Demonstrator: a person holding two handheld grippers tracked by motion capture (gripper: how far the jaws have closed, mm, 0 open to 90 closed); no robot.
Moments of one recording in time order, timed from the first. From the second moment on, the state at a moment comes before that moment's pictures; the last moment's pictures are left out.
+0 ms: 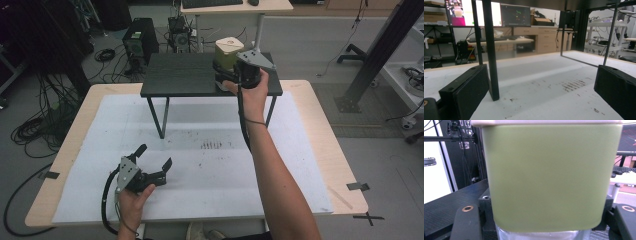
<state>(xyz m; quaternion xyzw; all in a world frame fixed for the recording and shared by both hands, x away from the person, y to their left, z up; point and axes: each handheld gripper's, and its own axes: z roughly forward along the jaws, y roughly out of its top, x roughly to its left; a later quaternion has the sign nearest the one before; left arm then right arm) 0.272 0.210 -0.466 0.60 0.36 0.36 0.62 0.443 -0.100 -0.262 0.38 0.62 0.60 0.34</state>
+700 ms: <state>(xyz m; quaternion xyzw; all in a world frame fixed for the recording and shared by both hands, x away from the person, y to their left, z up) 0.272 0.210 -0.466 0.60 0.36 0.36 0.62 0.444 -0.100 -0.263 0.38 0.61 0.60 0.34</state>
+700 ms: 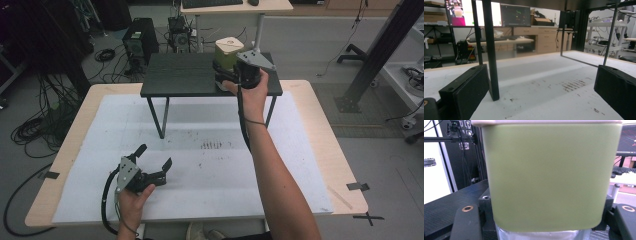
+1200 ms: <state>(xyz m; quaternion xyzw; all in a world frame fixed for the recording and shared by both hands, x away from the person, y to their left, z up) 0.272 0.210 -0.466 0.60 0.36 0.36 0.62 0.444 -0.097 -0.265 0.38 0.62 0.60 0.33</state>
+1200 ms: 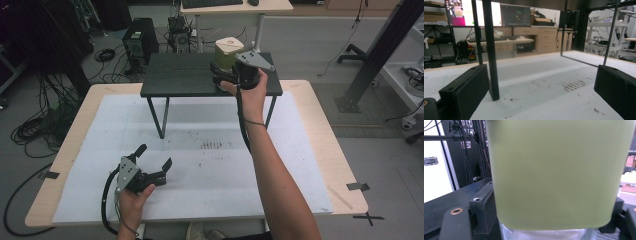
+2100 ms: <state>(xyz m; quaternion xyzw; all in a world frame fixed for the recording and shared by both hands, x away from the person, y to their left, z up) 0.271 0.210 -0.466 0.60 0.36 0.36 0.62 0.411 -0.104 -0.267 0.38 0.61 0.61 0.34</state>
